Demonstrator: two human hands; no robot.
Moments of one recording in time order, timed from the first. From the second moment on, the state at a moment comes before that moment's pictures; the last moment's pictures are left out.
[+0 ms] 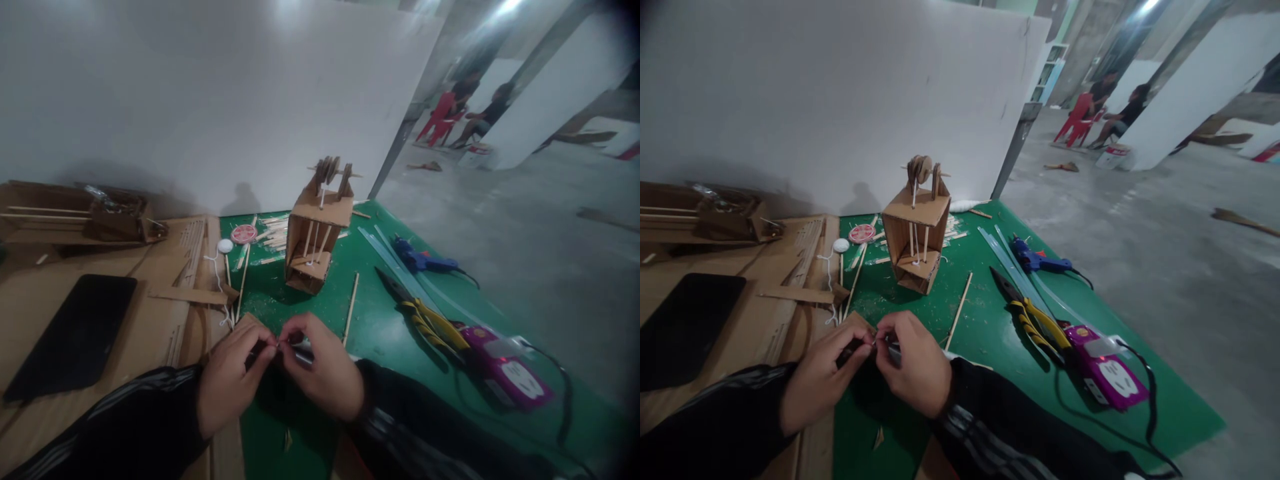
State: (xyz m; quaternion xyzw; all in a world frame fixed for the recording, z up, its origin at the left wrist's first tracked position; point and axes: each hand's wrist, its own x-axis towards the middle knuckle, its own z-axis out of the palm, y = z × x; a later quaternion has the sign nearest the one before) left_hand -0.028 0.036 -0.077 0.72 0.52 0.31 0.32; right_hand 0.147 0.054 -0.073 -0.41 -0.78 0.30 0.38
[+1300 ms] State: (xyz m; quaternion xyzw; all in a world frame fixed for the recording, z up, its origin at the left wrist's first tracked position) left_hand -0.029 0.037 -0.079 0.63 0.56 0.32 0.42; right_hand 0.149 0.060 -0.068 -0.39 -0.82 0.20 0.36
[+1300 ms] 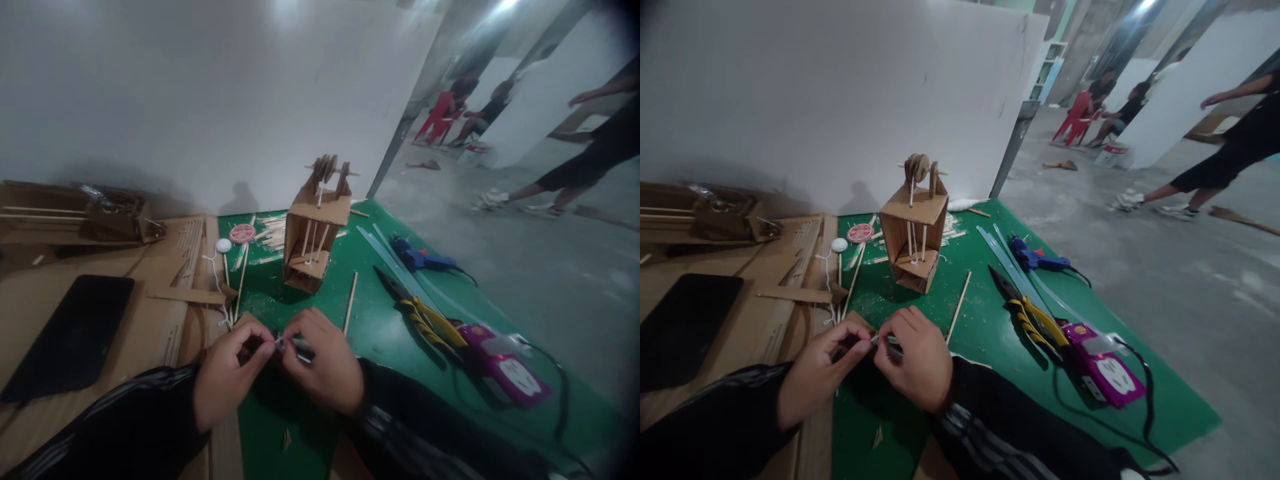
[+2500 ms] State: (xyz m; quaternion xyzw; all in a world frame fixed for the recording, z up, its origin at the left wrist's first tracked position) left_hand -0.032 0.036 -0.082 0.66 0.57 0.29 0.39; right_hand 0.152 0.060 -0.063 -0.40 -0.77 0.41 0.30
